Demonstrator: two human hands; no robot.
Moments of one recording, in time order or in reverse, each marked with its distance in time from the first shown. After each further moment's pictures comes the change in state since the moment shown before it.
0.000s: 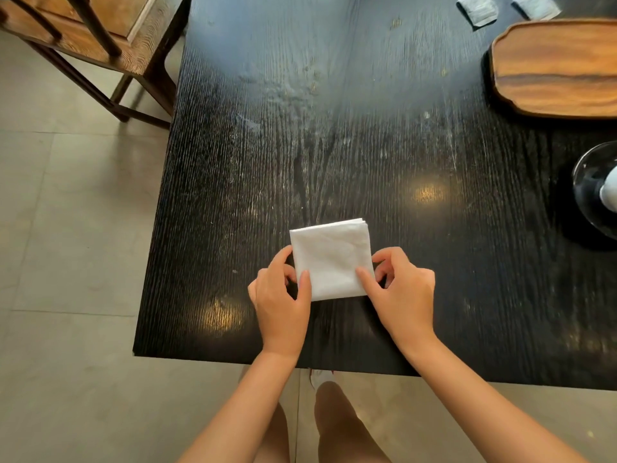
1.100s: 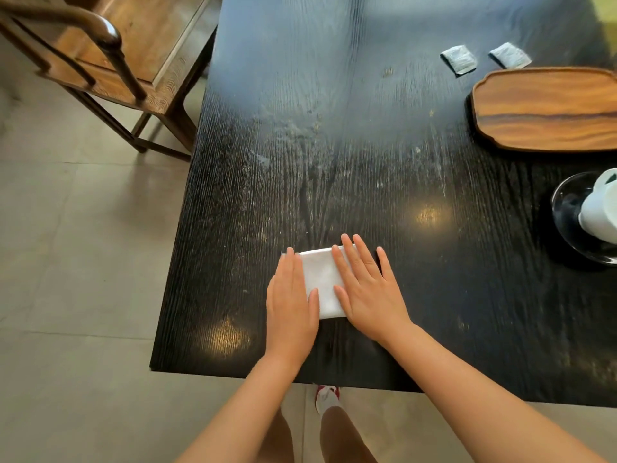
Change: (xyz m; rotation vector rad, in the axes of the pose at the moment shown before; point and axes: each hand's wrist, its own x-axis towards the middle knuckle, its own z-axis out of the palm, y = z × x) left_hand 0.013 0.001 -0.002 0.287 -0.259 0.184; right_hand 0.025 0.004 0.032 -0.587 -0.257 -0.486
